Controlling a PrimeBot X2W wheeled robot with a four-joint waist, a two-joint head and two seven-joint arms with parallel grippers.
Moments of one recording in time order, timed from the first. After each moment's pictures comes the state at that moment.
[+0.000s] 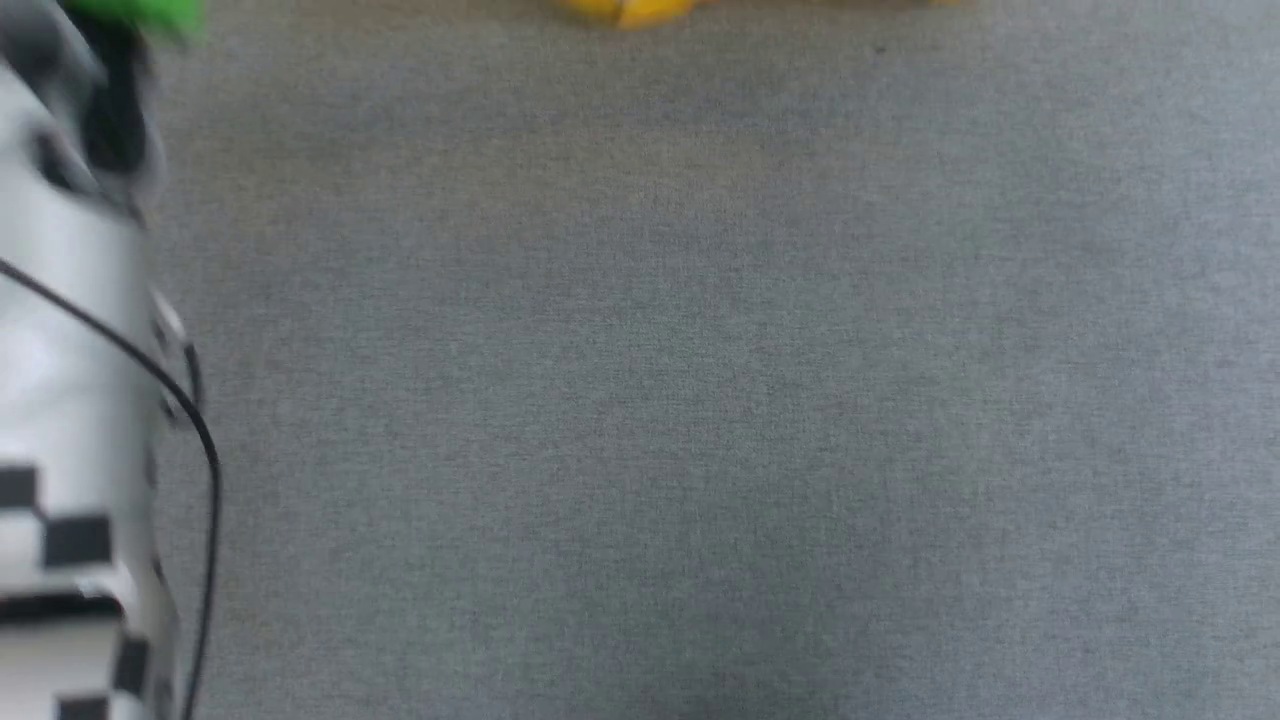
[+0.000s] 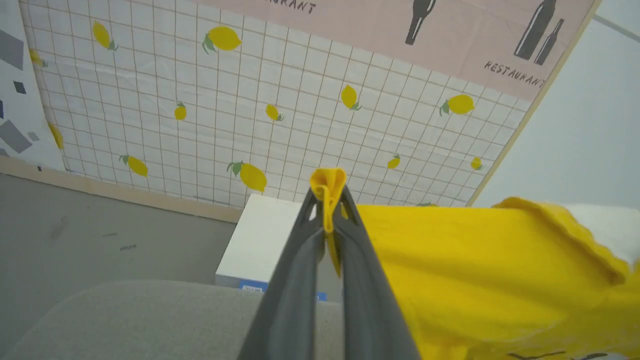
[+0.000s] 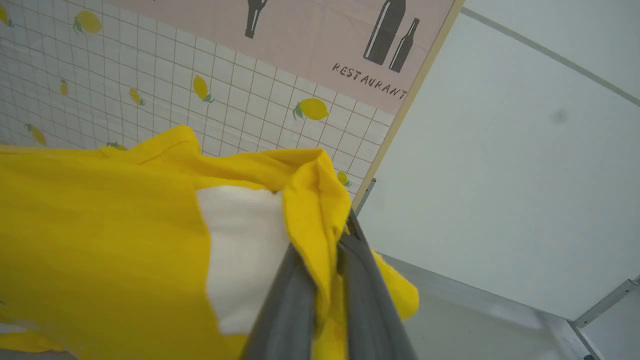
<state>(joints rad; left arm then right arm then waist) -1.06 0.32 -0.08 0.55 -0.58 -0.06 -0.03 -1.23 -0.34 0.10 0.52 0.04 0.13 0.13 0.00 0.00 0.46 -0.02</state>
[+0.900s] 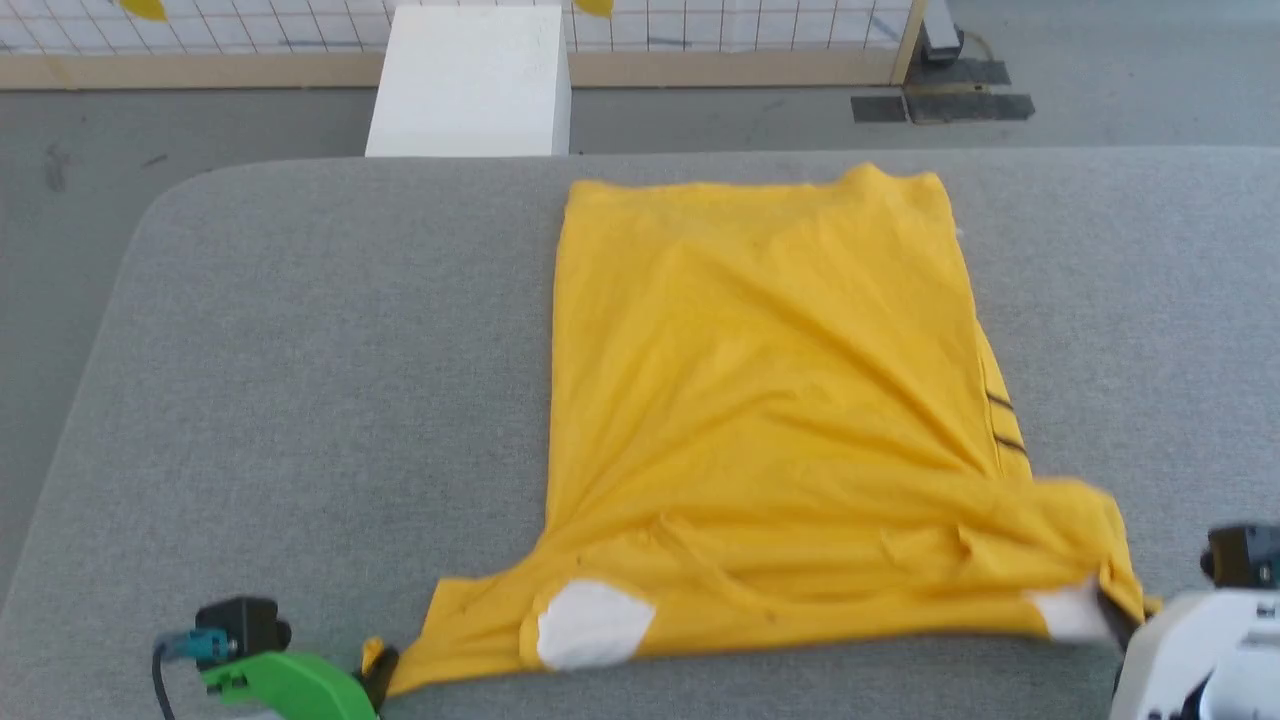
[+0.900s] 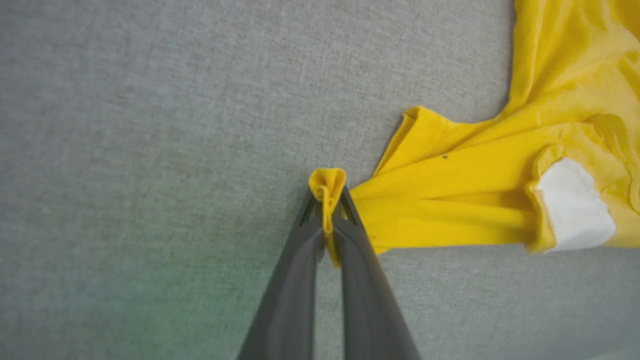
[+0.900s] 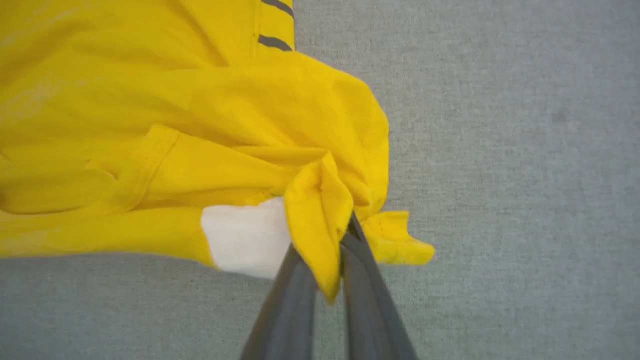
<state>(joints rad) 0.09 0.33 -0.17 0.09 -0.77 0.09 0.37 0.08 -0.17 -0.20 -0.02 0.27 0.13 0.58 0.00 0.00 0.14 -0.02</state>
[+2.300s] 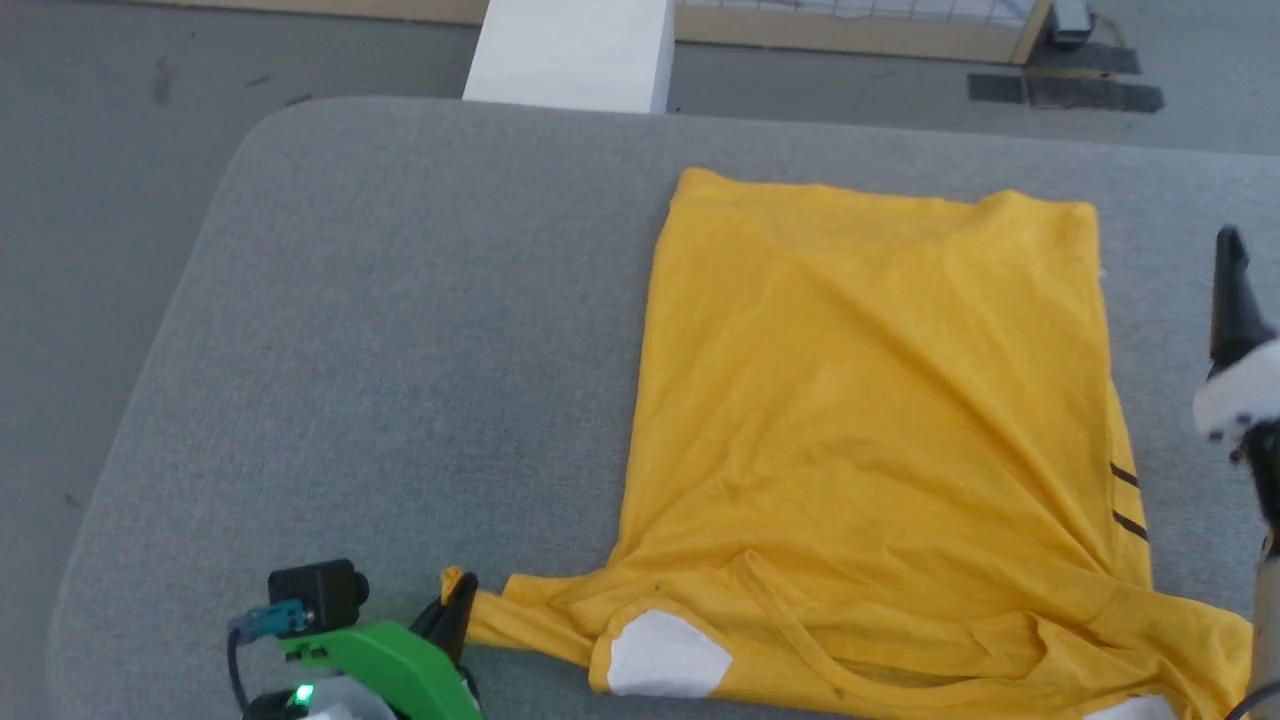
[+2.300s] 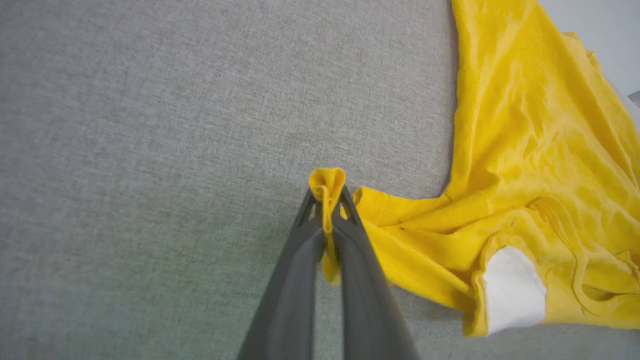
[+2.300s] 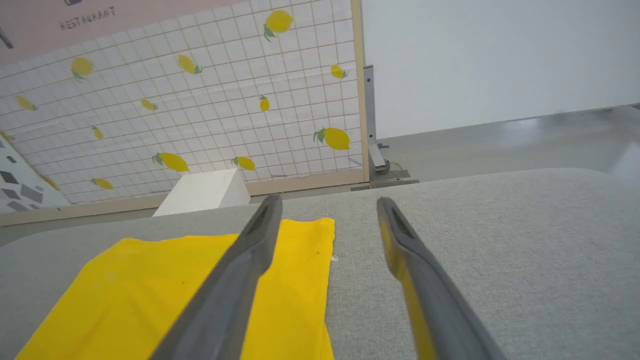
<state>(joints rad) 0.07 0.25 -0.27 -0.01 -0.70 0.09 0.22 -0.39 -0.15 -0.34 0.22 0.21 0.13 0.12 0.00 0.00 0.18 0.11</state>
